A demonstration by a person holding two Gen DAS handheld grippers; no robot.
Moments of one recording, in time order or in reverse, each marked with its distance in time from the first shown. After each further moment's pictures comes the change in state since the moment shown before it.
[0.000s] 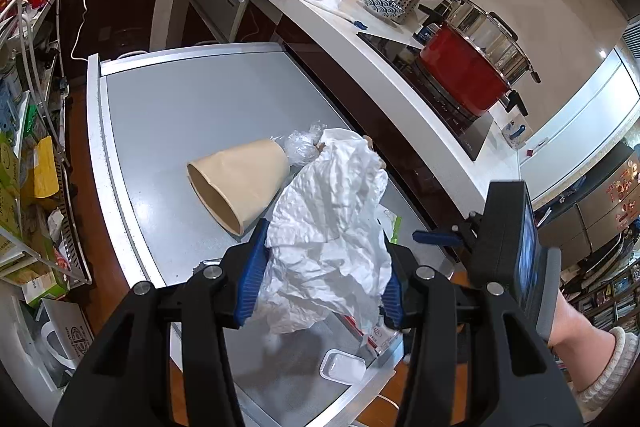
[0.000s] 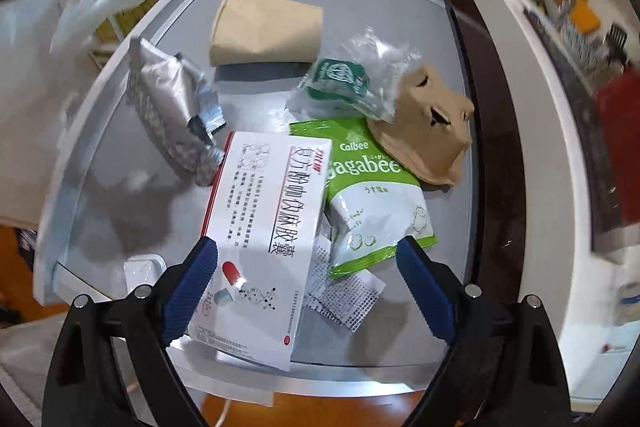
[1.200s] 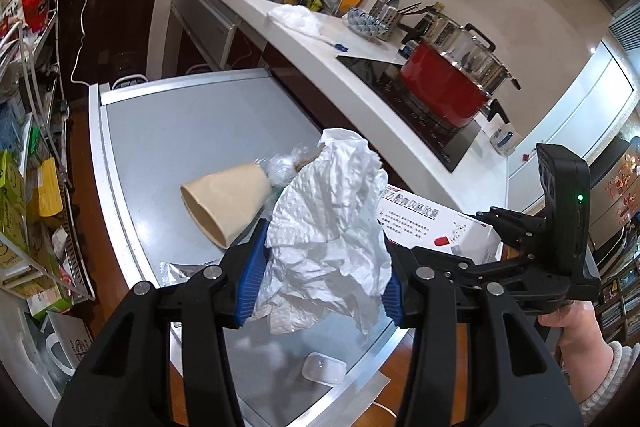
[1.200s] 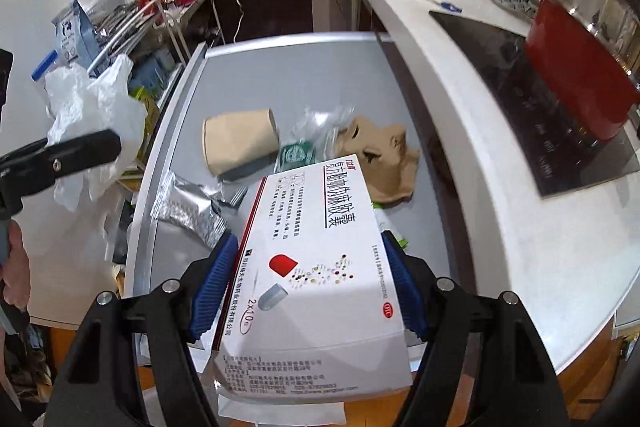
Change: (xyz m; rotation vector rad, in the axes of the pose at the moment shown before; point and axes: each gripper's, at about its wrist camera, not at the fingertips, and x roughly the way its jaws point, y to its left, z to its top) left arm -0.029 -0.031 0.001 0.039 -0.074 0.004; right arm -0.083 -0.084 -0.018 0.341 -0.214 0.150
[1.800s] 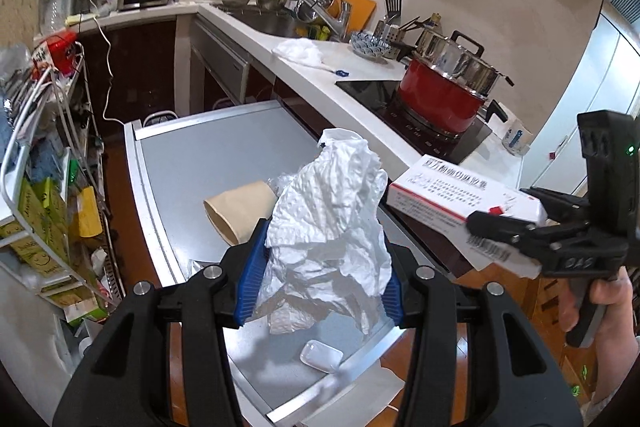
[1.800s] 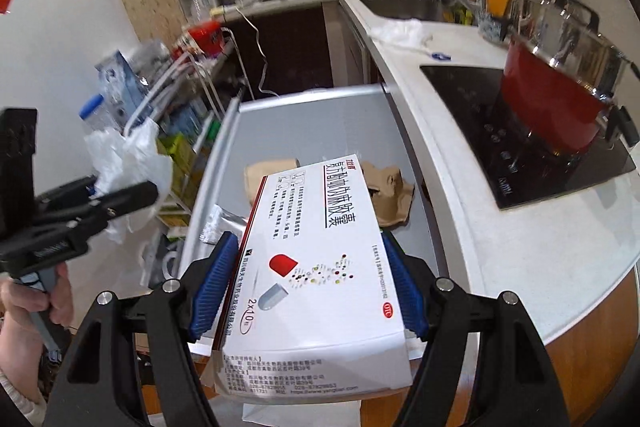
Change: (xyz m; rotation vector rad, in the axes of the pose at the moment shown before) left arm -0.050 -0.058 -0.018 0.074 -0.096 0.153; right arm -0.101 -0.013 -0.020 0.026 -0.188 0.131
